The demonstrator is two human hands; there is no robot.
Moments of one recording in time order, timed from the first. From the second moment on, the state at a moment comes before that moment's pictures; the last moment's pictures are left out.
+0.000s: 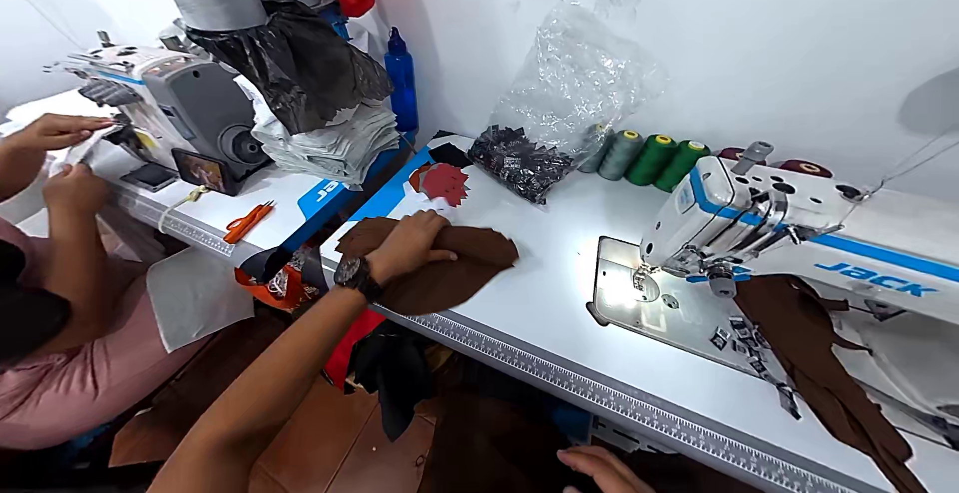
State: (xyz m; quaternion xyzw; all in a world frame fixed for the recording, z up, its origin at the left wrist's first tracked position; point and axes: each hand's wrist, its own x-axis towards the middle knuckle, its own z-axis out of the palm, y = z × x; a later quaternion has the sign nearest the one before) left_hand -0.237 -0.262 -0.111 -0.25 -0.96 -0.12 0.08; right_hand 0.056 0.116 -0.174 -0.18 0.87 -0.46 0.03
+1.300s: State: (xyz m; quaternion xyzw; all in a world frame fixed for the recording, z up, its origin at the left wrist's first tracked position) left_hand -0.128 -0.100 -0.126 0.12 -0.79 -0.59 0.13; right_hand -0.219 0.104 -0.107 -0.24 0.93 -0.27 -0.11
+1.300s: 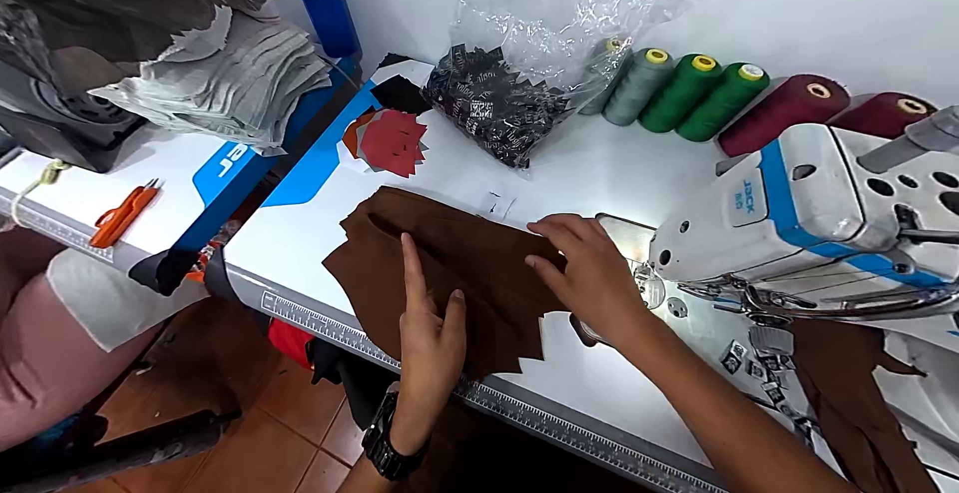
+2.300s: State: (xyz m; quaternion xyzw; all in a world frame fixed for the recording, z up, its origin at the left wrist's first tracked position) left_hand -0.112 -0.140 -0.118 0.10 -0.84 -0.53 0.07; right_hand -0.219 0.102 -0.118 -0.18 0.92 -0.32 -0.10
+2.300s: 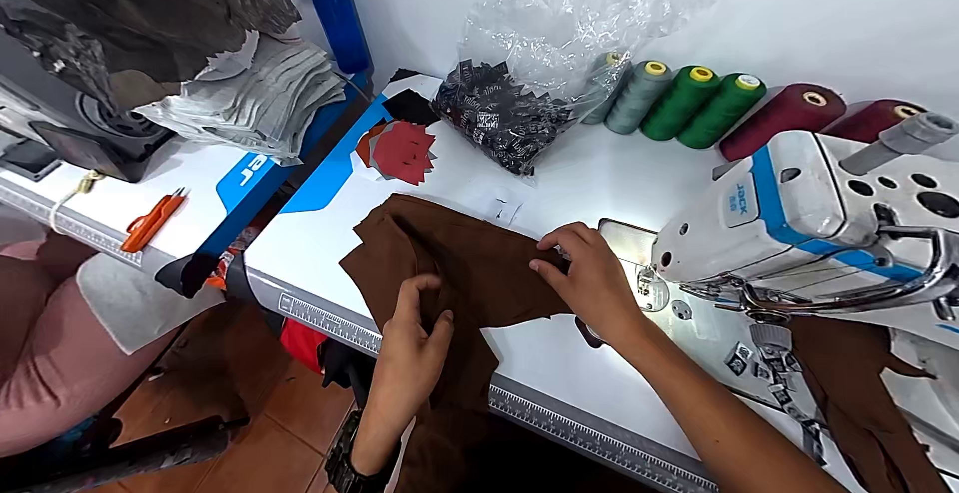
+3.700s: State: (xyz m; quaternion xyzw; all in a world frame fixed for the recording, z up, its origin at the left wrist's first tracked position) left_hand -0.117 -0.140 -0.114 0.08 -0.85 -0.52 0.03; right_hand -0.143 0.055 -0.107 -0.40 0.84 -0.31 -0.21
